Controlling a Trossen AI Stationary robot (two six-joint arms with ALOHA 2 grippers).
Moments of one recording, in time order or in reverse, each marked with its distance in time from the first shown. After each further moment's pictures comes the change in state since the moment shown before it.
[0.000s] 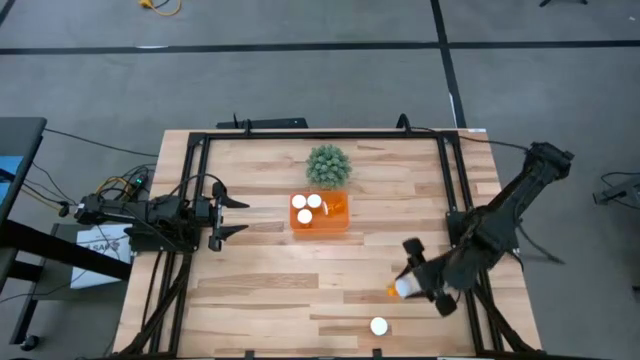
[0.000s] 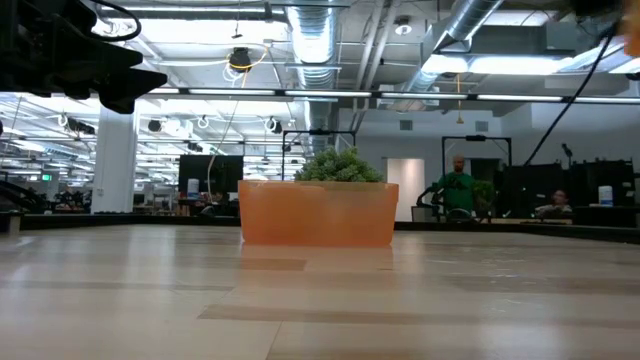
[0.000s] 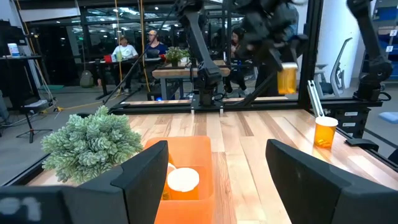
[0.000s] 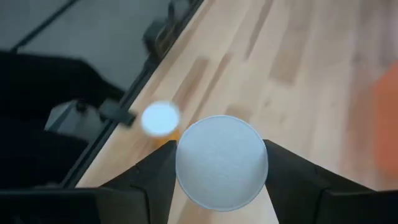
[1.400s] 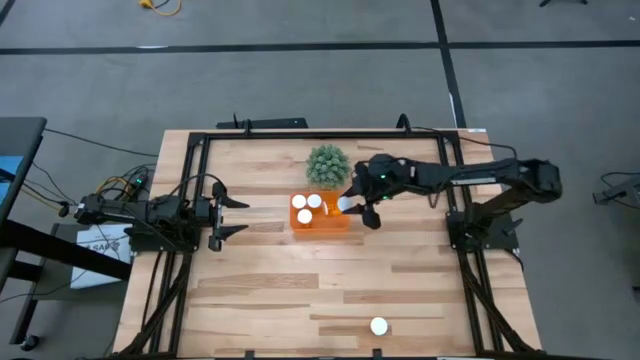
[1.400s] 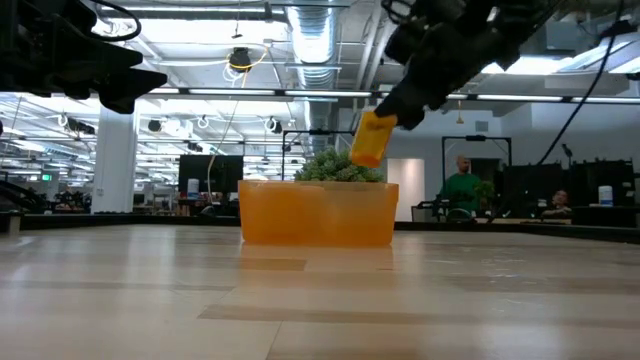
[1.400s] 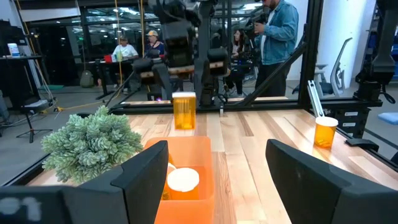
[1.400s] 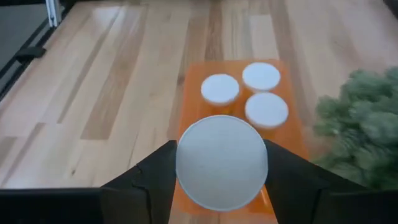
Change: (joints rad) left arm 0.000 0.000 0.000 0.000 0.000 0.000; right arm -1.019 0.272 0.000 0.389 -0.584 -0.369
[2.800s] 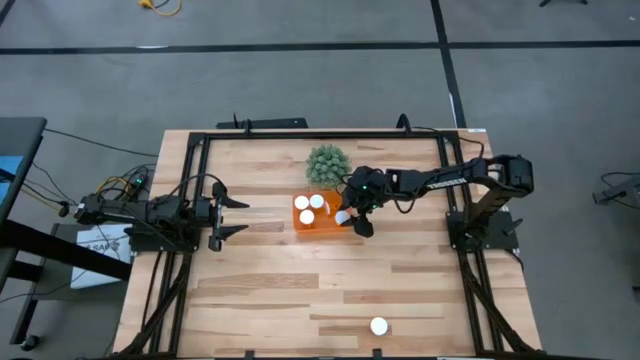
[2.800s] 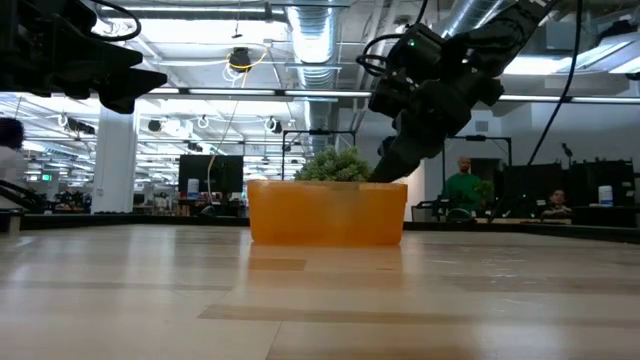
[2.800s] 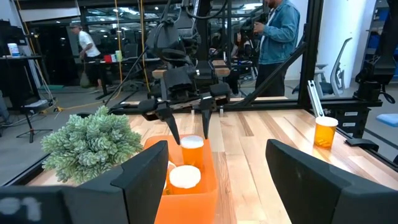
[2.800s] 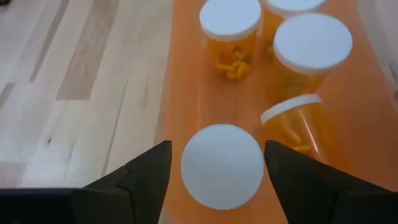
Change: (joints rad) left arm 0.000 0.000 0.000 0.000 0.000 0.000; right arm 0.019 0.231 0.000 0.045 -0.023 0.022
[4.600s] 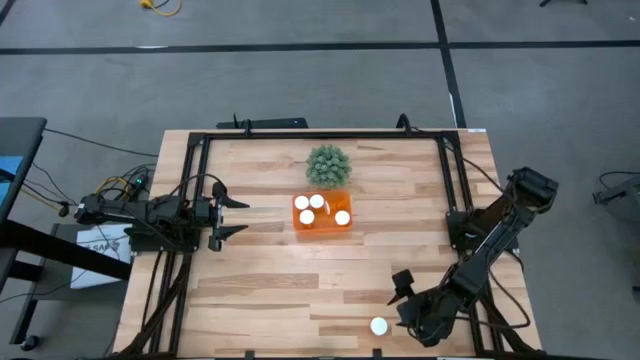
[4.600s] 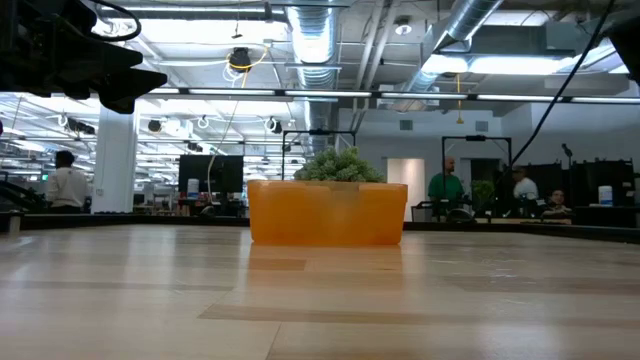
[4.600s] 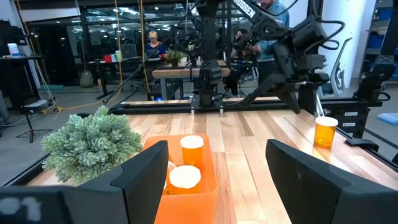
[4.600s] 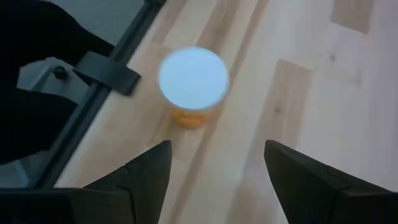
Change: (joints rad) left arm 0.000 0.000 0.000 0.000 0.000 0.000; right arm 1.120 -0.087 0.000 -0.236 0.680 0.505
